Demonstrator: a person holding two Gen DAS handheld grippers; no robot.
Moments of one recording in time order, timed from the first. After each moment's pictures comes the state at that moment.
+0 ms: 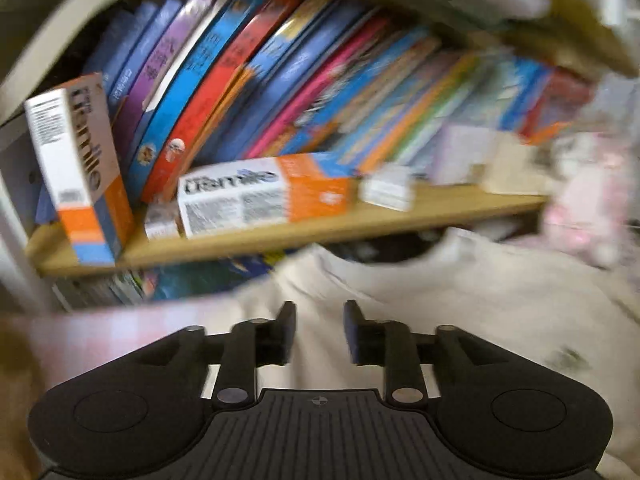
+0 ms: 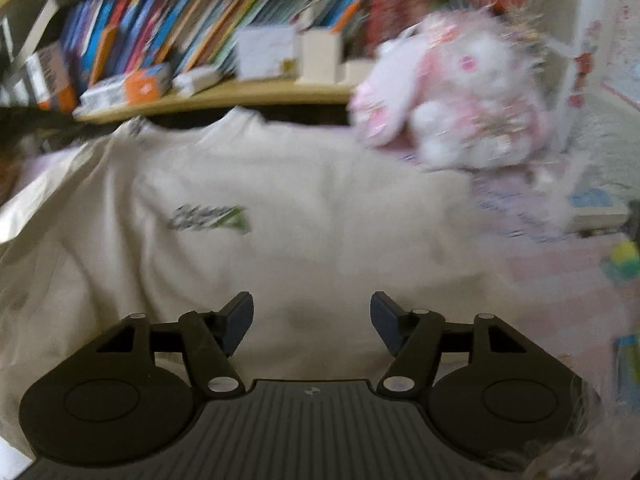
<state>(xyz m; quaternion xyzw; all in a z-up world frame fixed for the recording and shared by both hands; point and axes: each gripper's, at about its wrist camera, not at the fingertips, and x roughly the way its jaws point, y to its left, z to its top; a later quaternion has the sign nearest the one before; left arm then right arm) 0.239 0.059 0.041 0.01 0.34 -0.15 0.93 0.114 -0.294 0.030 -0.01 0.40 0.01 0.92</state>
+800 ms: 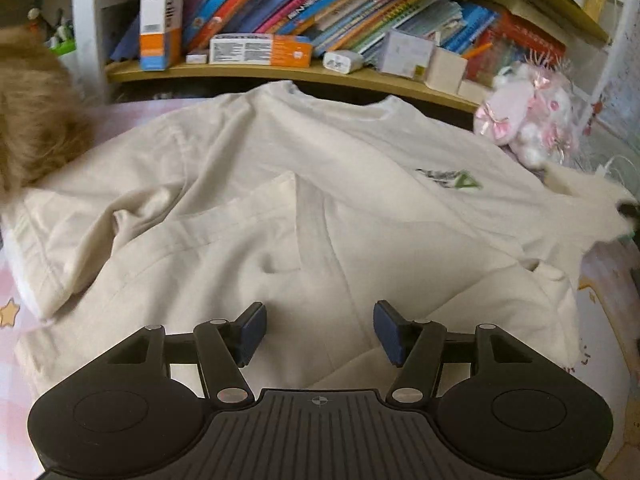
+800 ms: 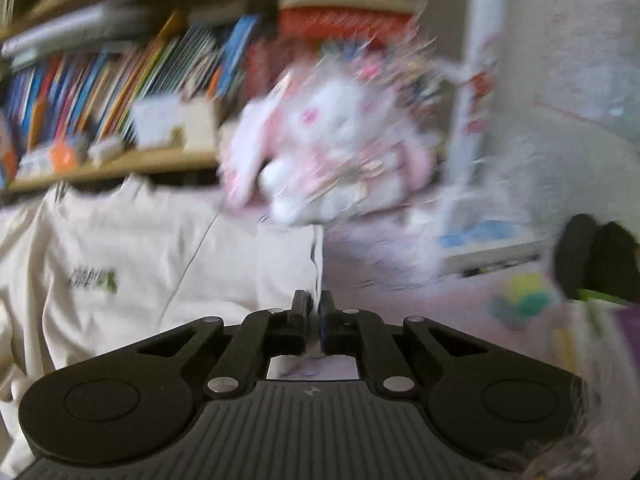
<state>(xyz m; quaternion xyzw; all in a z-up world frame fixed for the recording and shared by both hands) 0.046 0.000 0.007 -0.05 0.41 -0.06 0.91 0.097 -0.402 0.059 0.01 0.34 -0.06 0.94</state>
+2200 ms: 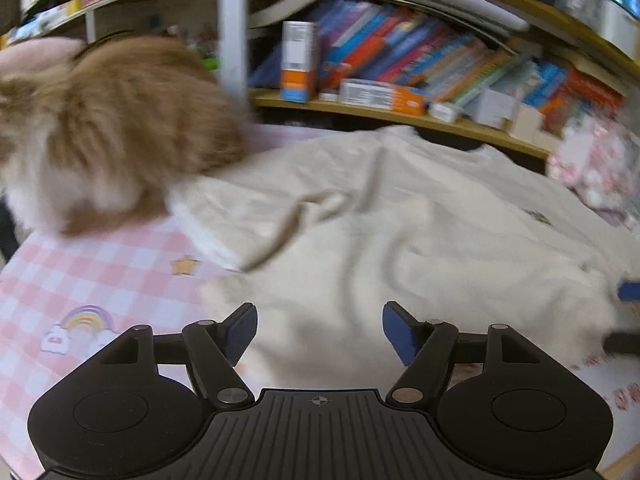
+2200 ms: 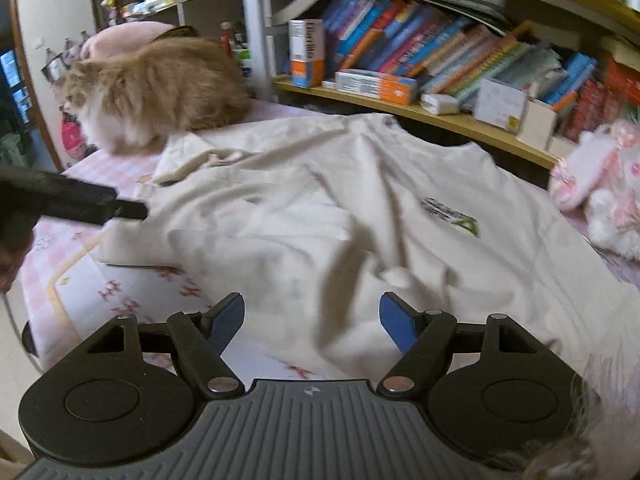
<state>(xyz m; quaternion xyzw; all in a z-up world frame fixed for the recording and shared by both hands) -0.035 0.089 0.037 -0.07 0.36 0.08 0.93 0.004 -0.215 0.063 -0.10 0.36 0.32 0.87</state>
